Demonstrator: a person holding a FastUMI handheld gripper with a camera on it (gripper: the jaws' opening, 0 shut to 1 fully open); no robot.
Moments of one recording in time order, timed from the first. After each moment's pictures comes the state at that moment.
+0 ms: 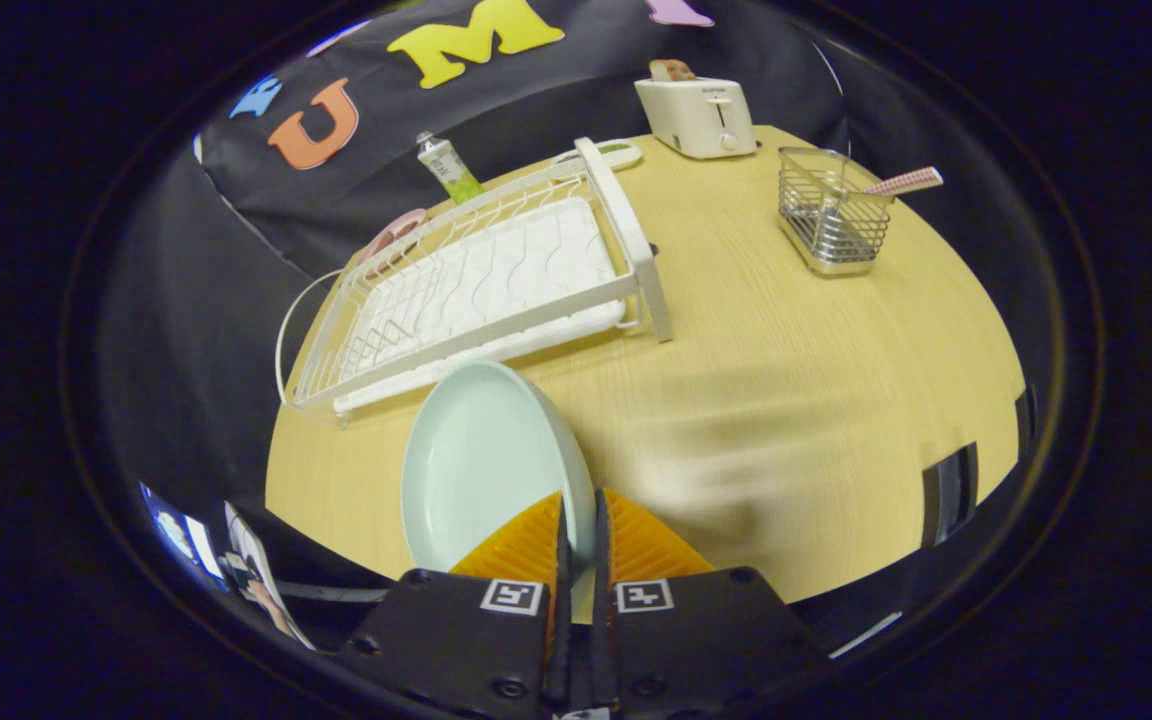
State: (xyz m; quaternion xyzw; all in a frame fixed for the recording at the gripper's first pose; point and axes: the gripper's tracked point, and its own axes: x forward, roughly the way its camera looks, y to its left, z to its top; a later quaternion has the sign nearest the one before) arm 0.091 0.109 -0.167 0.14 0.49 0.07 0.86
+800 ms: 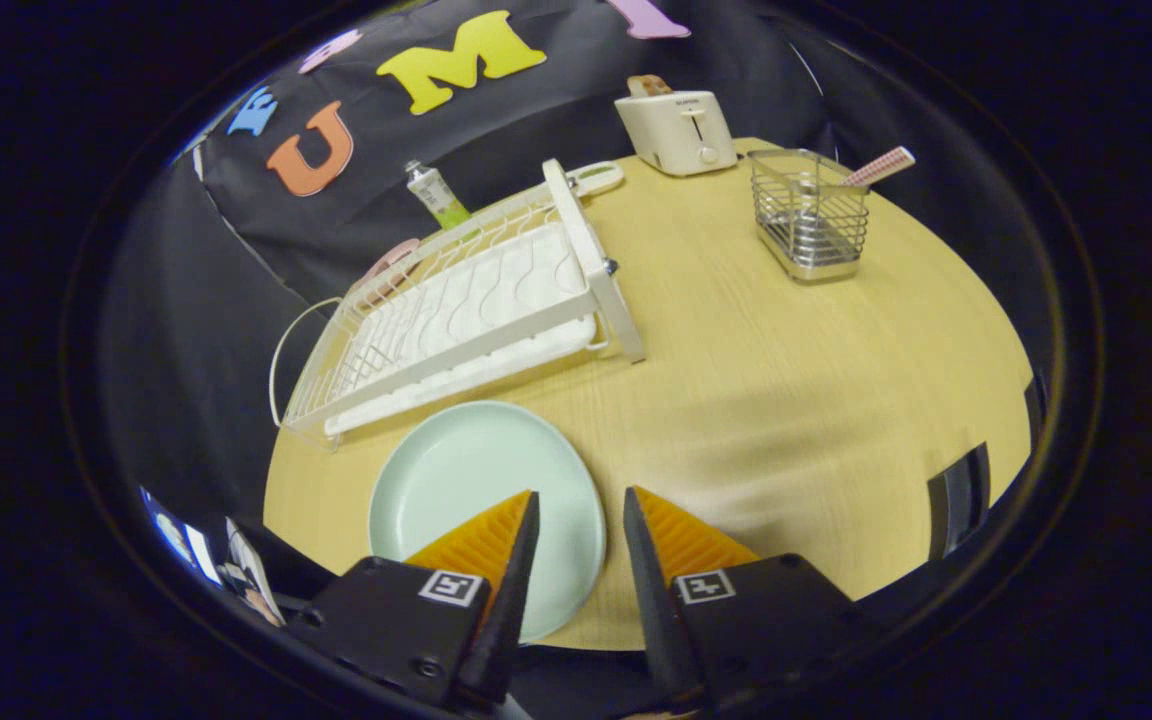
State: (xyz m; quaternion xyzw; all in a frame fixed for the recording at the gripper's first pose) arm 0.107 0.085 -0.166 0.13 0.42 0.06 0.90
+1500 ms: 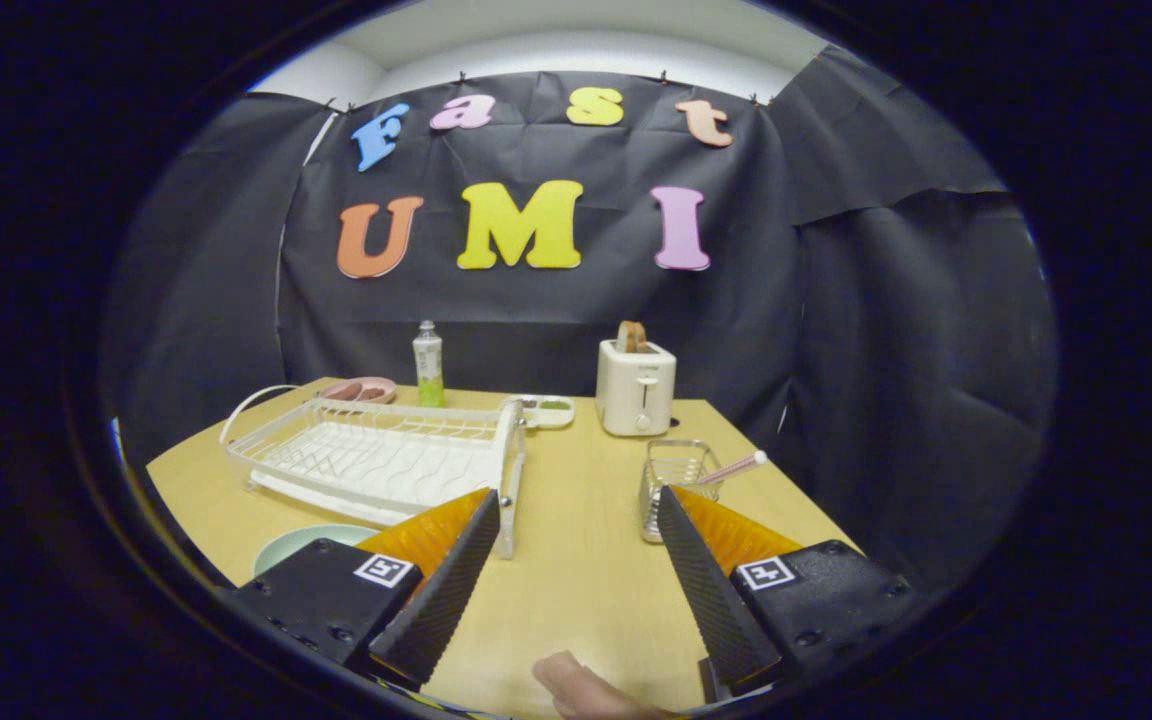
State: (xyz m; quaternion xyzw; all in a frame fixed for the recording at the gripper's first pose) arm 0.132 -0.033 -0.055 -0.03 0.08 -0.03 1.00
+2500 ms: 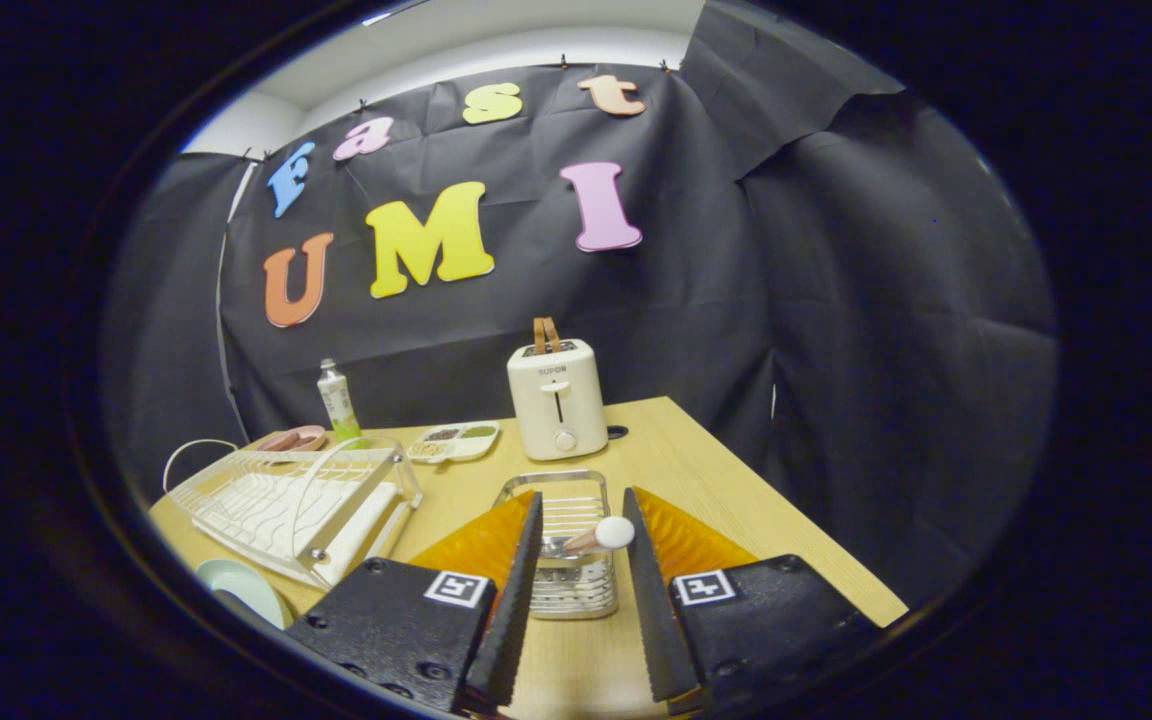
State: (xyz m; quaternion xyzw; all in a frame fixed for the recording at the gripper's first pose) arm 0.262 -0.144 -0.074 0.06 0.05 -0.02 1.00
